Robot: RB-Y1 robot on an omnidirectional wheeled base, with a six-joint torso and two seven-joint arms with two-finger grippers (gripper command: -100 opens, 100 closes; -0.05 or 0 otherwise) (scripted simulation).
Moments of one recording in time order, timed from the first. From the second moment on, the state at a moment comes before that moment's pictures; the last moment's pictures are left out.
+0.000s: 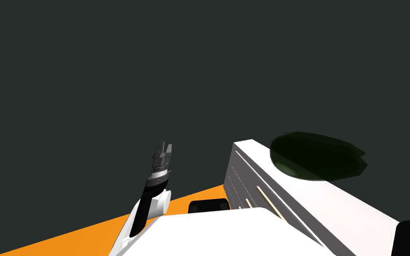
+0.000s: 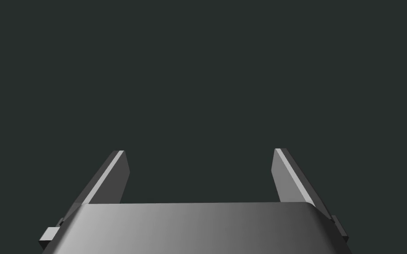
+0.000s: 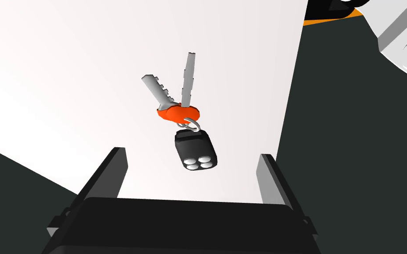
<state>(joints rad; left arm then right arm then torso) 0.47 0.04 -0.01 -2.20 -0.05 -0.53 -0.01 2.29 -0.68 -0.99 -2.12 0.50 -0.88 -0.10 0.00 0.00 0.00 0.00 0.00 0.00</state>
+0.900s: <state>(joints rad) 0.47 0.04 -0.01 -2.20 -0.05 -0.53 -0.01 2.27 -0.72 -0.94 -2.10 0.53 -0.85 -0.10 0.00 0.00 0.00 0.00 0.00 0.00</state>
